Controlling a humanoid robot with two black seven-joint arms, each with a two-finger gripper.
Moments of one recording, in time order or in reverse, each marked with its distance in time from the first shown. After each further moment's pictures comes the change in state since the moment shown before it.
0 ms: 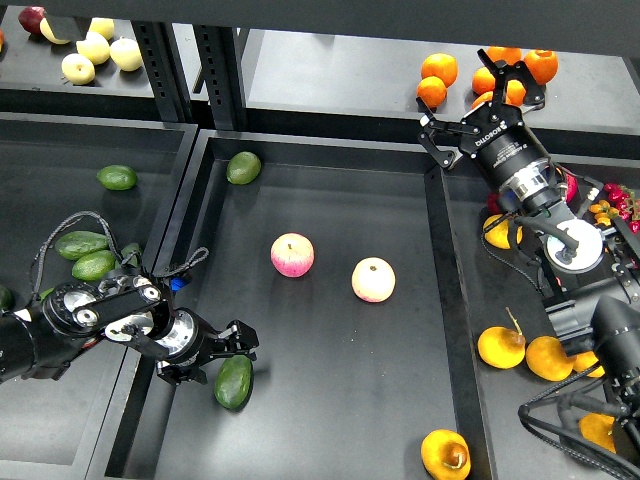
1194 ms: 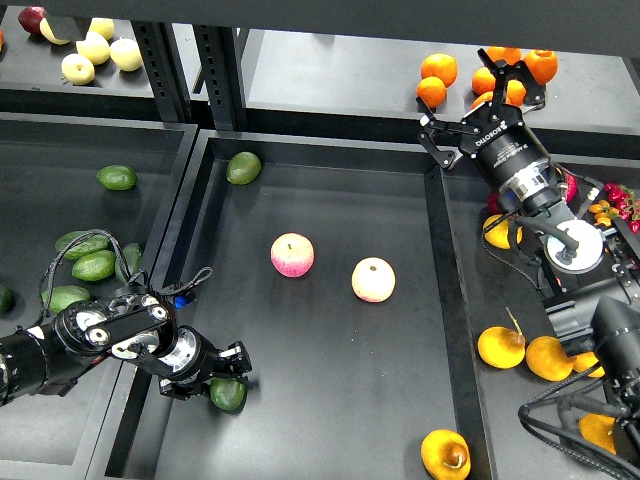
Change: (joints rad) left arm 0.049 -0.040 -0.021 0.053 0.056 0.000 0.000; right arm -0.004 0.000 0.000 0.006 0.000 0.001 0.000
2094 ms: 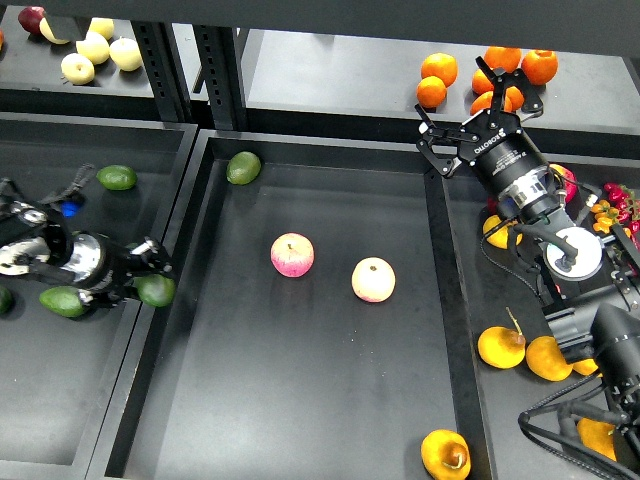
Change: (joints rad) left arm -0.135 0.394 -0.110 -0.108 -0.141 0.000 0.000; right arm -0.022 0.000 -0.005 0.011 0.000 0.010 0.000
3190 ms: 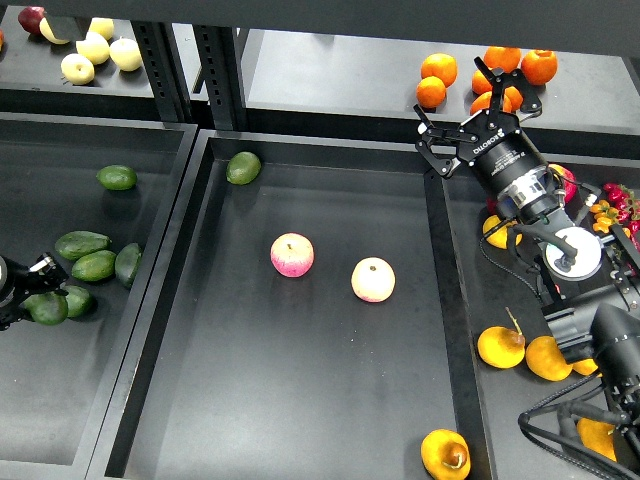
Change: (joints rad) left arm 0.074 0.057 0.042 0.245 0.010 0.000 0.000; right arm 0.000 0.000 -0.003 0.001 -0.002 0.000 -0.001
